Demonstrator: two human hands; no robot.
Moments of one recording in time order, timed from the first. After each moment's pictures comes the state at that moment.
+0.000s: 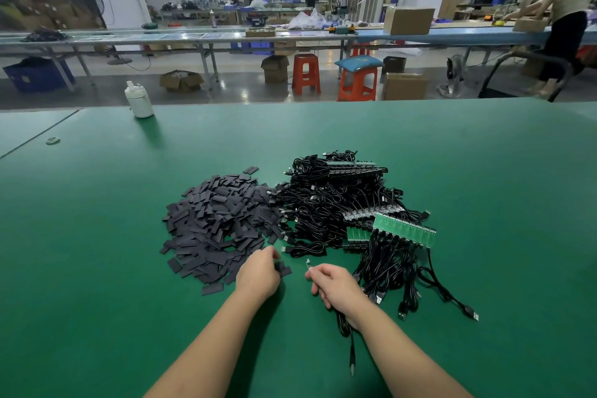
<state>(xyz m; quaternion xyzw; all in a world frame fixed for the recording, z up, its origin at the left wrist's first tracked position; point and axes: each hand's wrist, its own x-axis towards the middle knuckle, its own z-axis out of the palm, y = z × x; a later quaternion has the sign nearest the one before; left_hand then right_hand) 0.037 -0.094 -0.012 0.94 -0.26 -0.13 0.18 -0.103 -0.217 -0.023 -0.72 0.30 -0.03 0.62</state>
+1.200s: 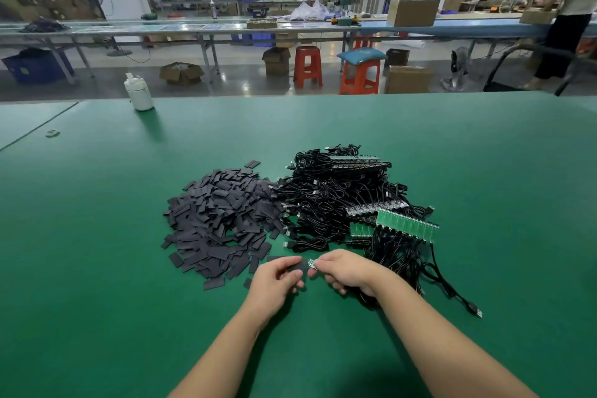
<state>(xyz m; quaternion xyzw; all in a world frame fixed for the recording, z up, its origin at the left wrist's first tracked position) -0.007 -0.080 -0.020 0.73 -0.21 -0.28 0.58 -0.091 -0.247 0.015 -0.77 0.24 0.15 0.56</state>
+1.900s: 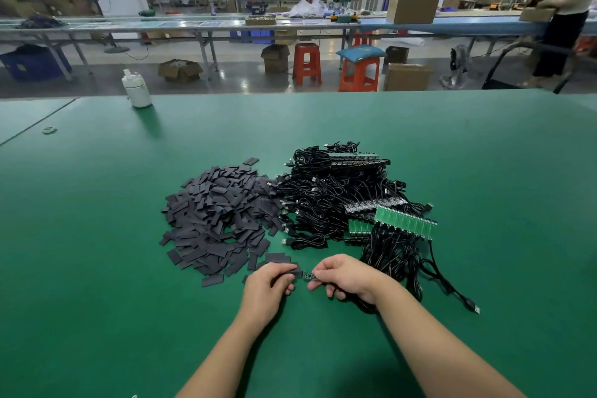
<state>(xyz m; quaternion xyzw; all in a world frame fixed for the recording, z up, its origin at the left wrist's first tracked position) -0.008 -0.065 -0.039 0.81 -0.28 -0.15 0.50 -0.101 -0.247 -0.001 -0.72 0.26 0.15 0.62</state>
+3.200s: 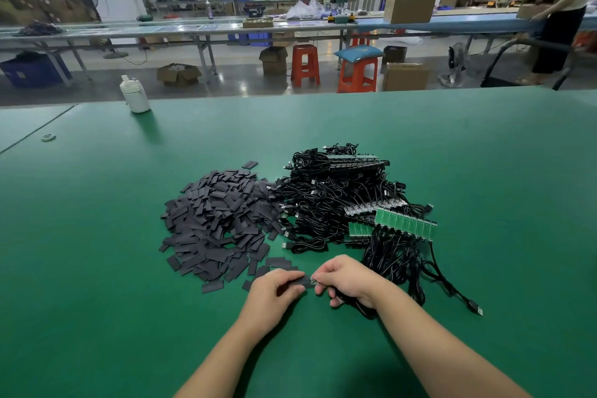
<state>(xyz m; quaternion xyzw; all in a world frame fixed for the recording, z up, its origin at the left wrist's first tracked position) -0.008 -0.063 -0.028 0.82 -0.38 -0.15 0.40 -0.099 -0.245 -0.005 -0.70 0.29 0.13 0.64</state>
